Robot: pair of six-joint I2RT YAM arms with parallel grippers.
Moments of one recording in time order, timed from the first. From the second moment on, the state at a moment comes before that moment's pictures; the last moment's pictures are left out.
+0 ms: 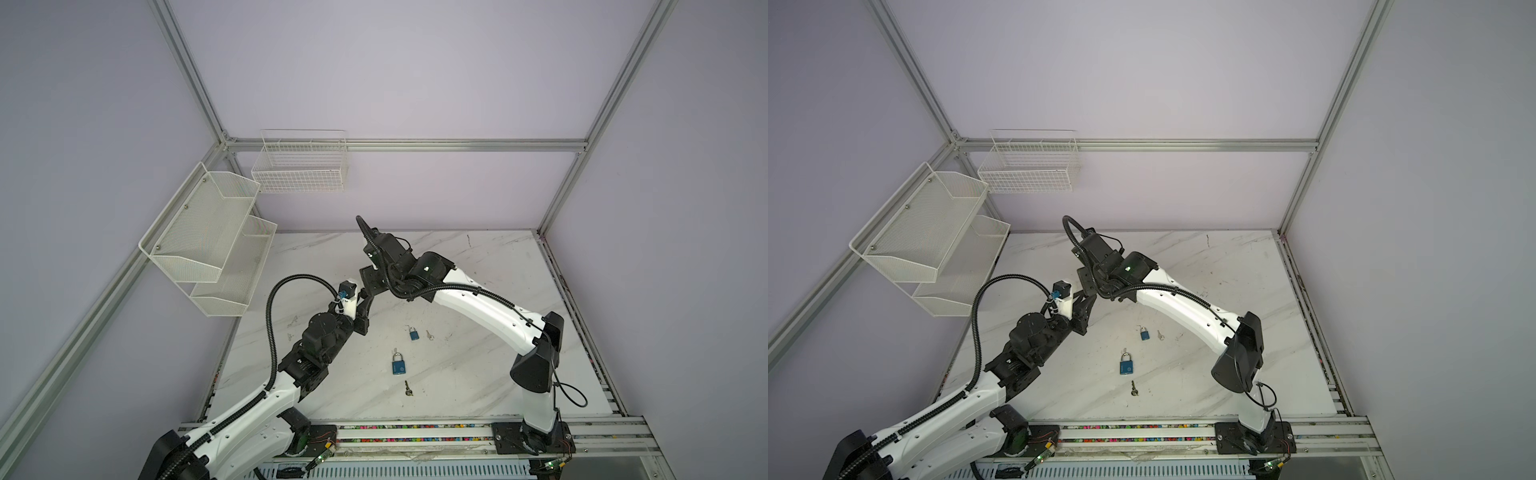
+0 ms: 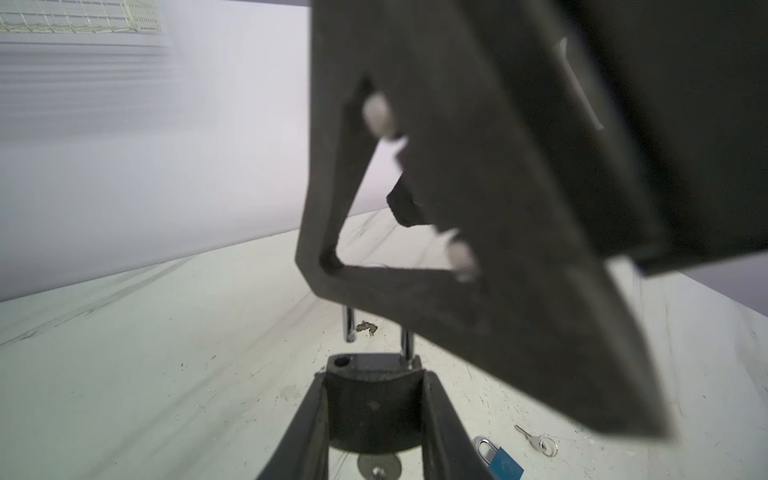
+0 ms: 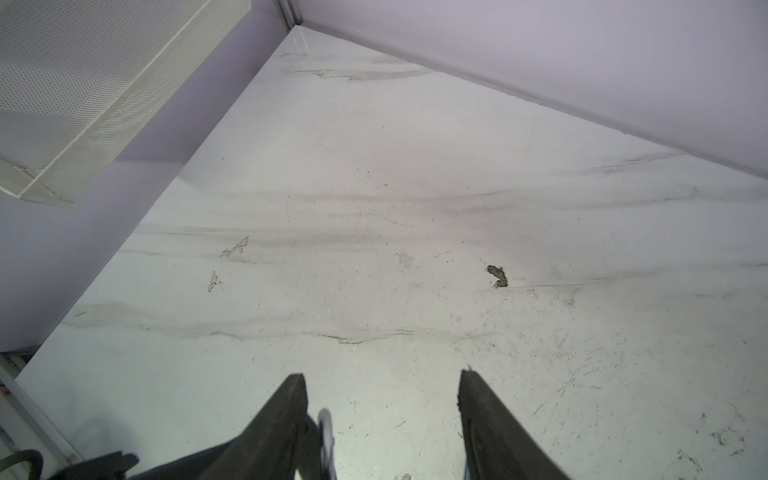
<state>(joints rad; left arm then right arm) -0.60 0.88 0.45 0.34 -0.16 -0.04 0.99 1.97 2.10 -0.90 0.28 0.38</state>
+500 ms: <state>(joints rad) -0.60 0.86 0.41 0.35 -0.16 -0.01 0.98 2.07 2.25 -1.05 0.30 0.34</state>
